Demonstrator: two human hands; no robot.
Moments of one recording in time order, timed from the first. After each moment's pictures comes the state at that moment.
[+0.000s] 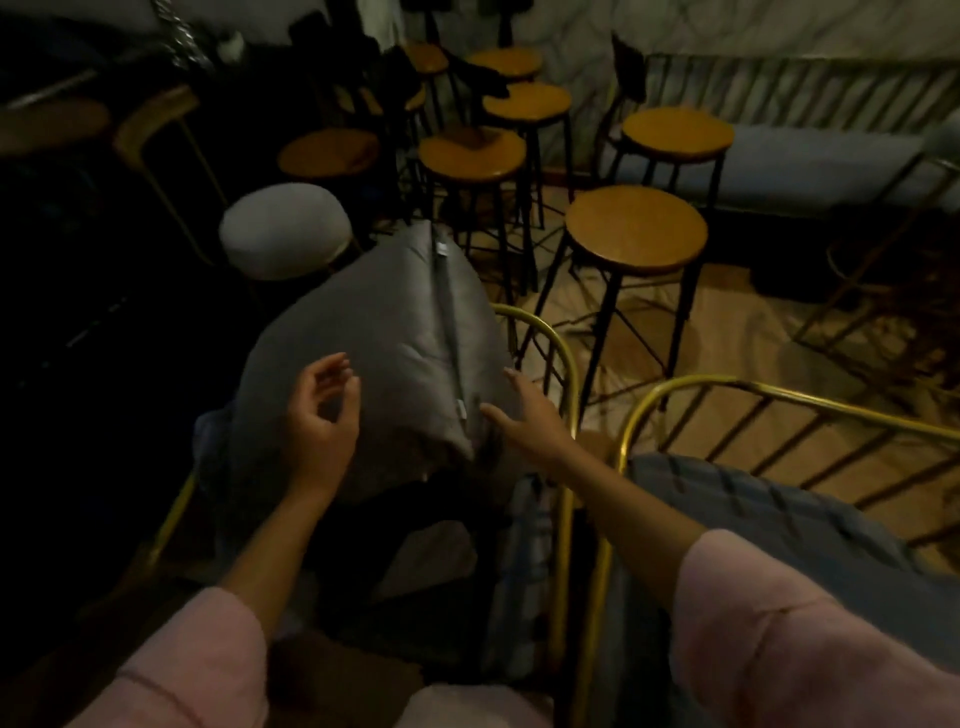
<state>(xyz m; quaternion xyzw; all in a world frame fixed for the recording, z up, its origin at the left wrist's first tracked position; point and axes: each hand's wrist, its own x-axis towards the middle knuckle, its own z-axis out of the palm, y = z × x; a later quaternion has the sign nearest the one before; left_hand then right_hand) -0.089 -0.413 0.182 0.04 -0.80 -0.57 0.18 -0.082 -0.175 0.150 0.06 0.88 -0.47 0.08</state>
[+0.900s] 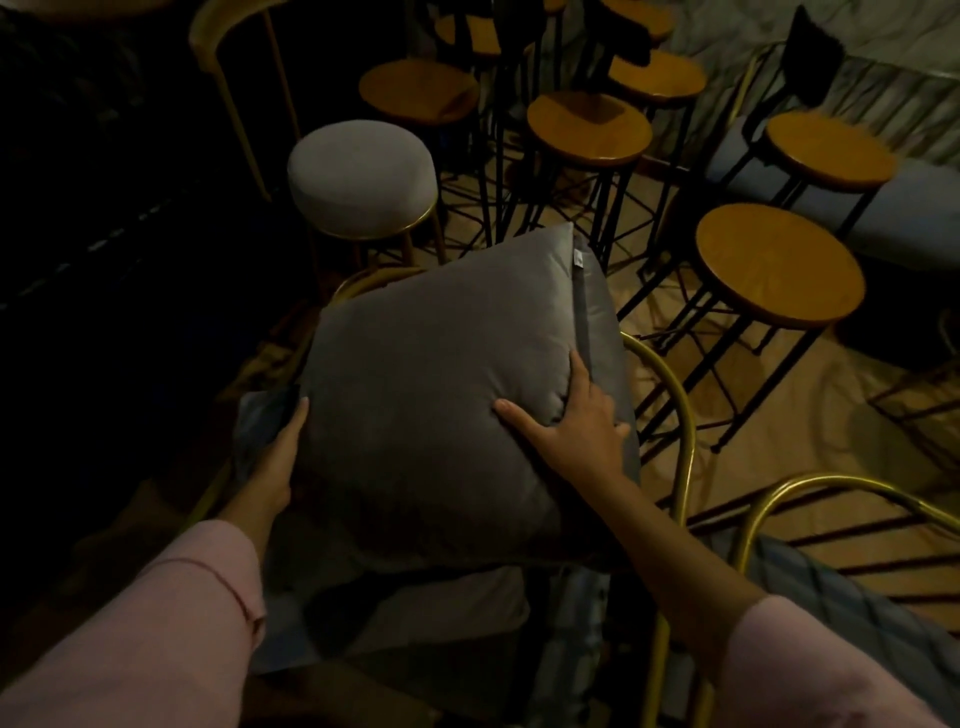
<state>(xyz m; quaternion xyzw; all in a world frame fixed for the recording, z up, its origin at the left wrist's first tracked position) -0.219 -0.614 0.061 0.41 -0.64 -0.65 -0.11 -0.209 -0.292 0.138 0.11 0.94 -0.31 0.04</state>
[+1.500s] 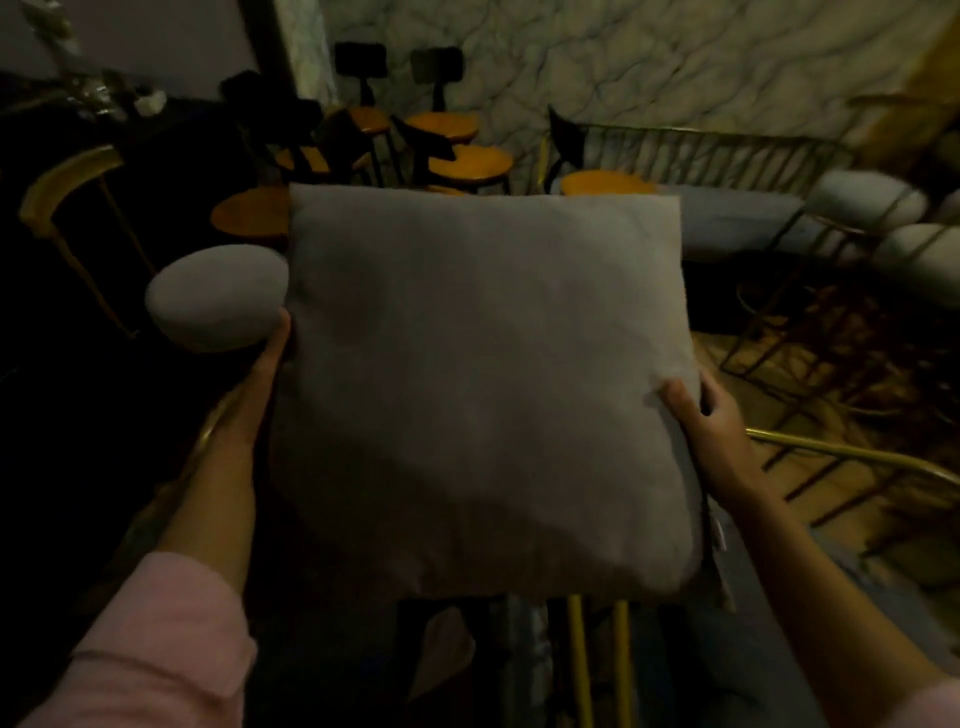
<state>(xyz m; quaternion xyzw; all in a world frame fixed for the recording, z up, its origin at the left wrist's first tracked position) -0.252 -0.470 0.246 0.12 -0.67 -0.72 -0.16 -0.062 -0.084 0.250 0.20 0.76 -0.59 -0.19</state>
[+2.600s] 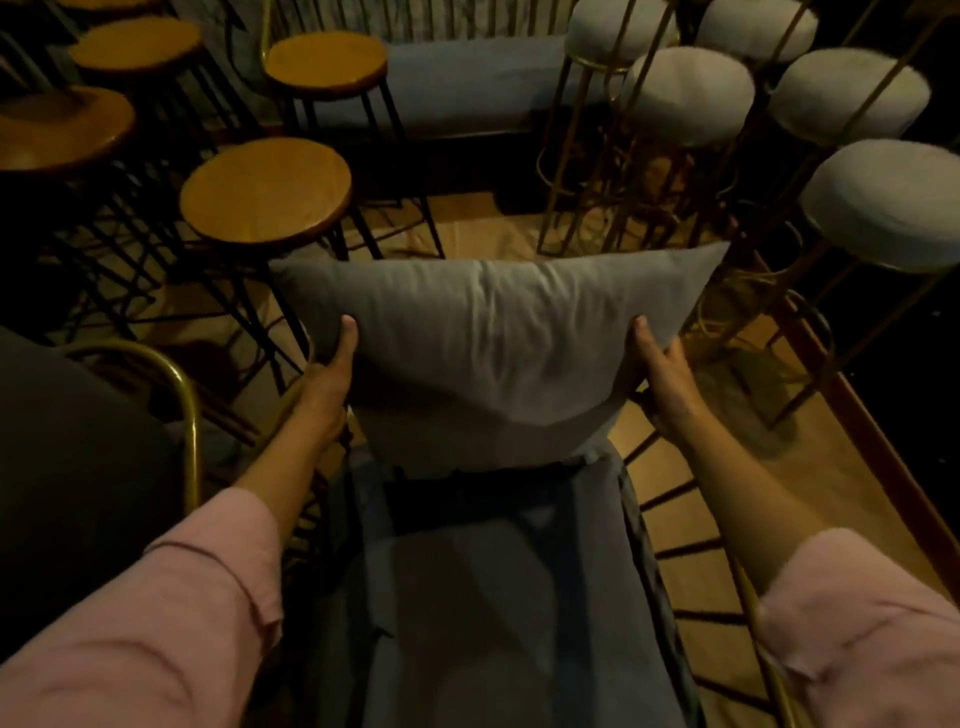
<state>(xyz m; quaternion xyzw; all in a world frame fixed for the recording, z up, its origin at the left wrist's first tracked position) -0.083 0.134 0.116 0.08 -0.72 -0.65 -0.22 0.118 0.419 0.124 0.41 0.56 -0.70 -0.16</state>
